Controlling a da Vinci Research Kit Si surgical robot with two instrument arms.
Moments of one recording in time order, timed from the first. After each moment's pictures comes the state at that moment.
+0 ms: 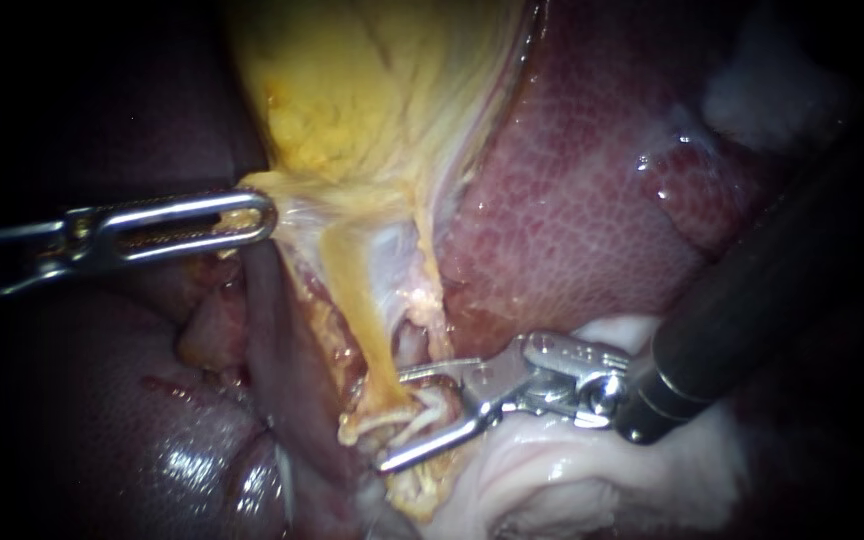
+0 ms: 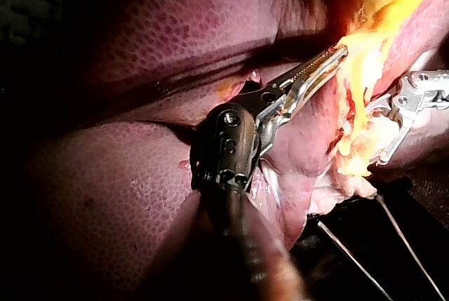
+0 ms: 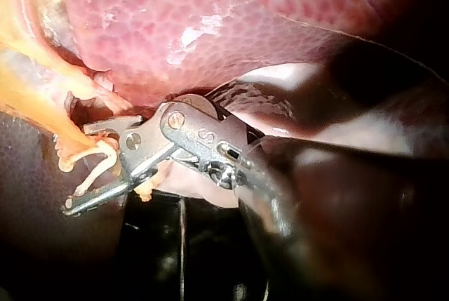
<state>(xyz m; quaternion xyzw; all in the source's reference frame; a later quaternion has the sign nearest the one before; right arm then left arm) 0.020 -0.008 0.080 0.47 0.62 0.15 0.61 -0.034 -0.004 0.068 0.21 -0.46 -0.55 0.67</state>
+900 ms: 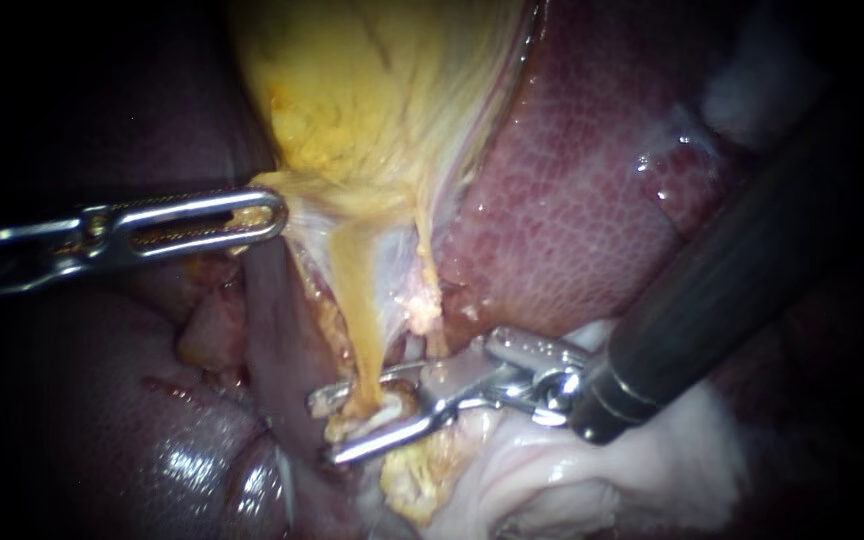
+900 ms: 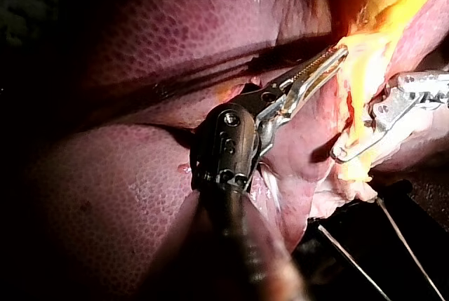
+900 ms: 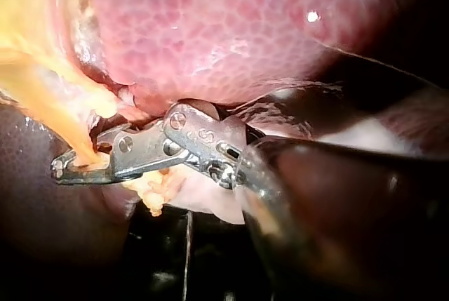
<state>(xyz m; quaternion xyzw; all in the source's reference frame) 0.020 -0.007 0.082 0.46 0.58 0.14 0.65 -0.035 -0.004 0.069 0.21 -0.46 -0.55 0.67</state>
